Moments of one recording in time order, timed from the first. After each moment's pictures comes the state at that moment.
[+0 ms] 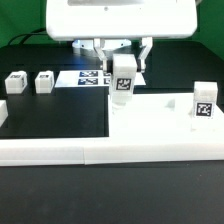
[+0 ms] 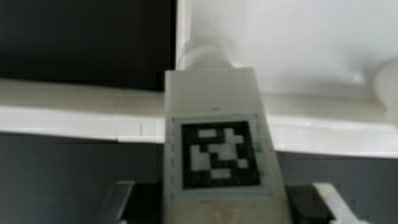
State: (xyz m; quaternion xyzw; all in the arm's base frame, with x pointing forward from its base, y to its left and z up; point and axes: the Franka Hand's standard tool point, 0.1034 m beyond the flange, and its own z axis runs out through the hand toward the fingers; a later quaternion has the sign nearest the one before) arm 0.613 0.003 0.104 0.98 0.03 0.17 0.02
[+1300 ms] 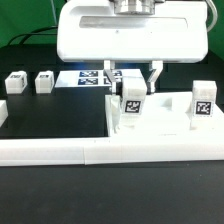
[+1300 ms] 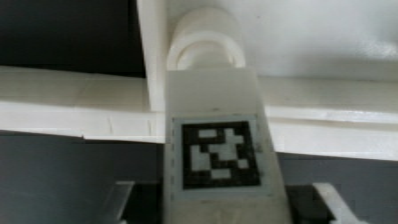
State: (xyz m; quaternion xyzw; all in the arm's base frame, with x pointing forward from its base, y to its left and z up) arm 0.626 0.012 0.084 0.98 0.03 0.21 0.03
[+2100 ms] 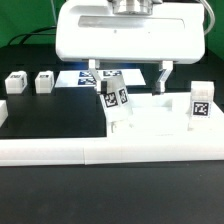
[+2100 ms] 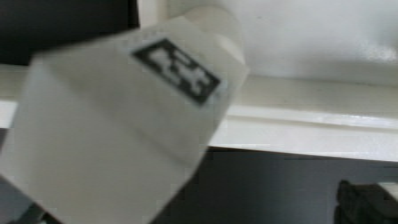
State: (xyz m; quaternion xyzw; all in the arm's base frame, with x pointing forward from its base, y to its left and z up) arm 0.623 0.010 0.084 0.98 0.03 0.22 0.03
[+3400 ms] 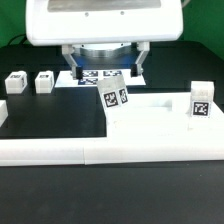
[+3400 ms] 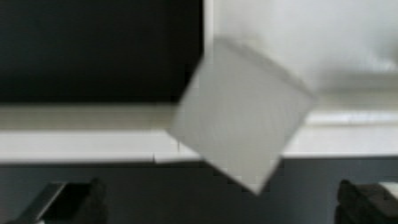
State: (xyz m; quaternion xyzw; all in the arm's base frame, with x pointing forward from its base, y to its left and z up) arm 0.603 -0.025 0.102 1.00 -0.03 0.05 -0.03
